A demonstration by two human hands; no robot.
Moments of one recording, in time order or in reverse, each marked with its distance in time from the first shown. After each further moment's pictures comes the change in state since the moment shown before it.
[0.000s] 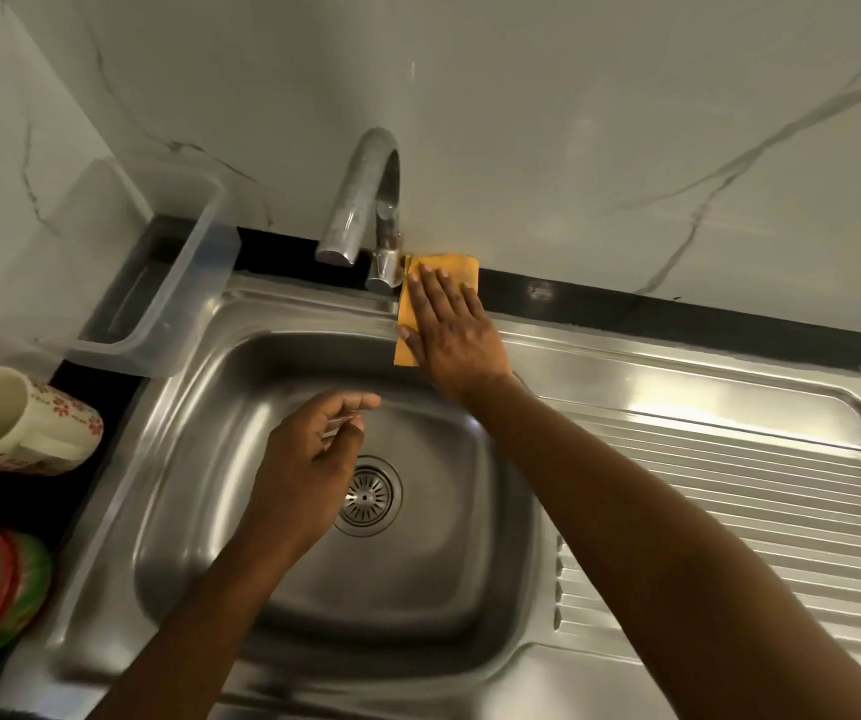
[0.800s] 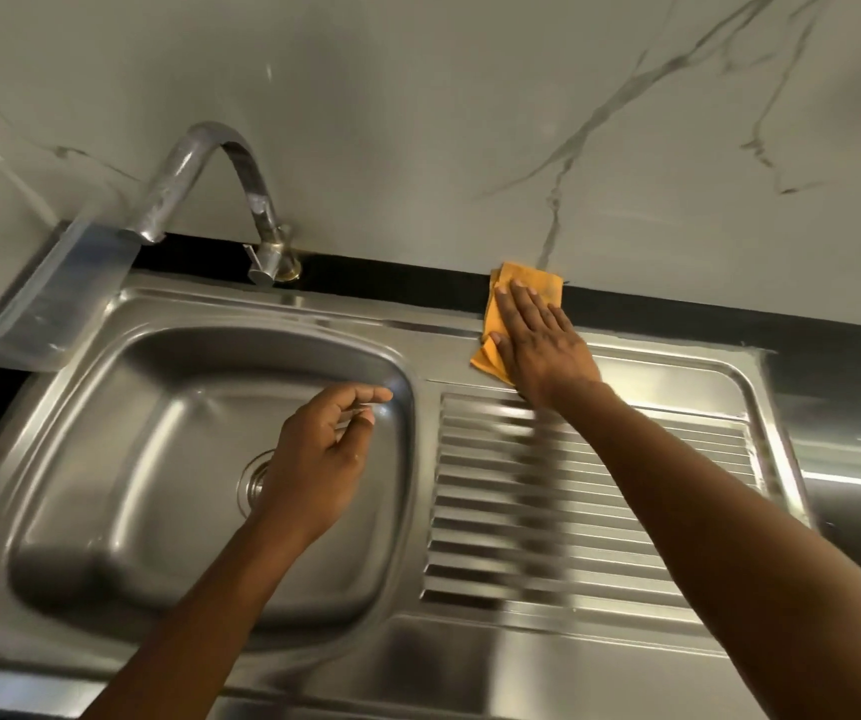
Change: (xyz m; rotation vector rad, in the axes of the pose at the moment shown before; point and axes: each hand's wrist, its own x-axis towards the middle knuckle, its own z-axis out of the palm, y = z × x) left_hand -0.036 0.062 0.124 0.035 -0.057 0.131; right_hand -0.134 0.211 -0.020 0.061 -0.083 0.134
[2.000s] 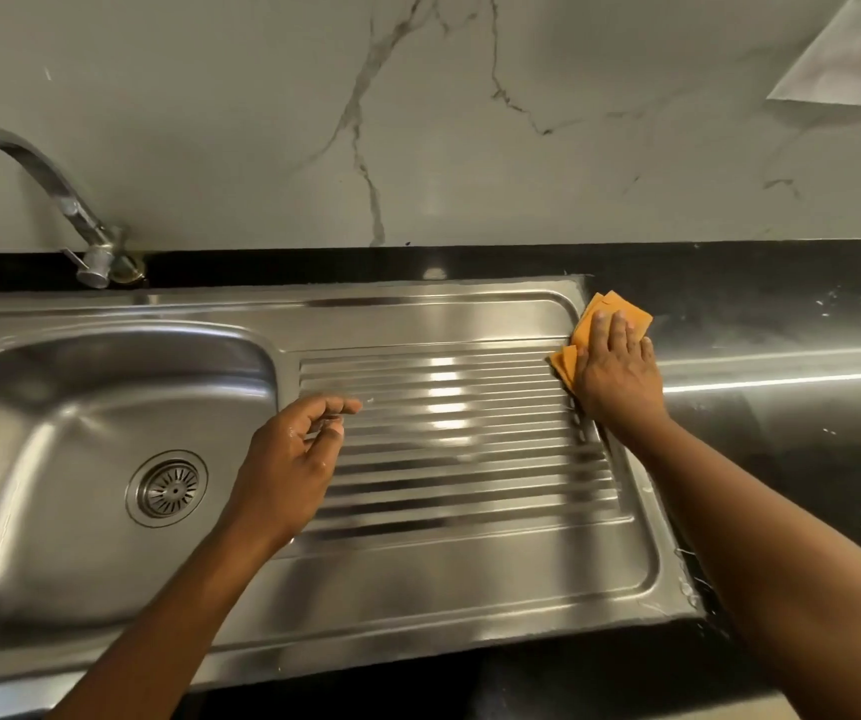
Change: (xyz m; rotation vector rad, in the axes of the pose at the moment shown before) left_hand -0.062 0.046 0.098 0.021 -0.200 0.021; right_hand -0.225 0.176 -0.005 -0.095 -0.124 0.622
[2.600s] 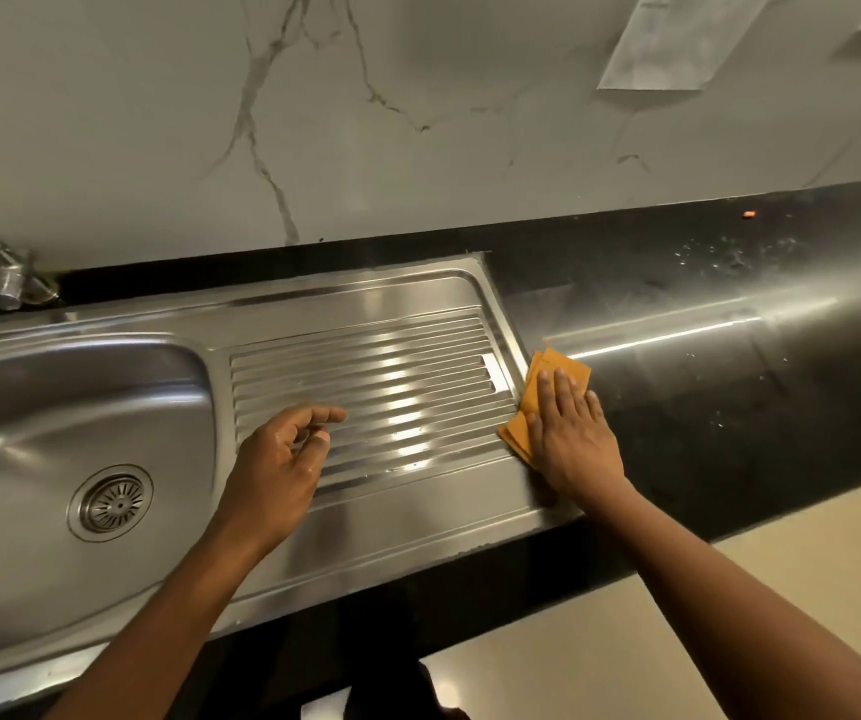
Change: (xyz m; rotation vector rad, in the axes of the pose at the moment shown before) left_hand -0.053 0.029 0.033 -0.020 -0.154 0.056; right_hand -0.172 0.042 0.033 0.099 -0.017 -0.006
